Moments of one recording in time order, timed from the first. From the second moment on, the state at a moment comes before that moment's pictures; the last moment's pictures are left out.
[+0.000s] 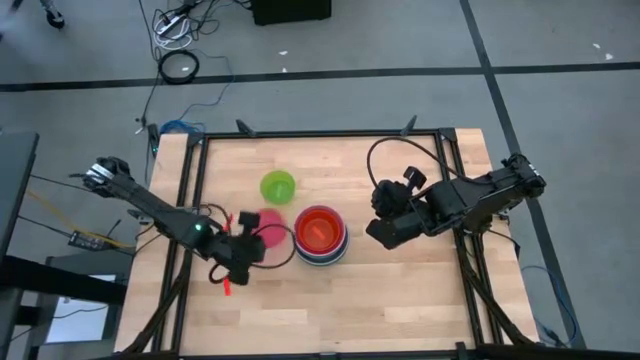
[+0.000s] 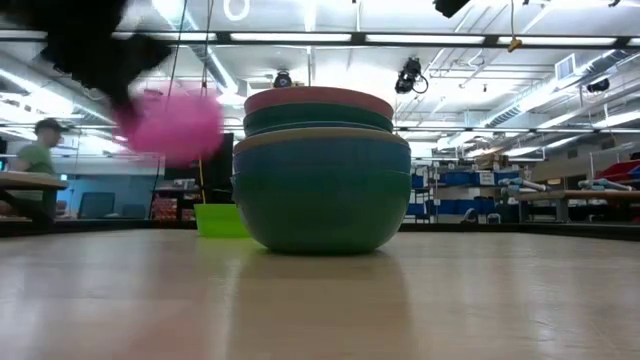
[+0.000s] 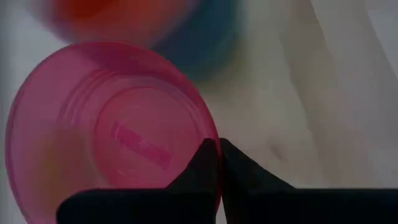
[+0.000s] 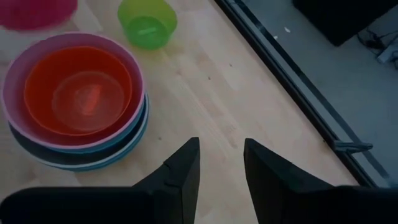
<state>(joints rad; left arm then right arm) -0.52 1.25 0.90 -0.74 -0.44 -0.16 0.39 1.55 1.70 -1.45 0.74 0.83</state>
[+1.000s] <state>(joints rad) -0.23 1.48 1.19 -0.43 -0.09 0.17 0.36 1.55 1.70 -1.45 0.74 0.79</state>
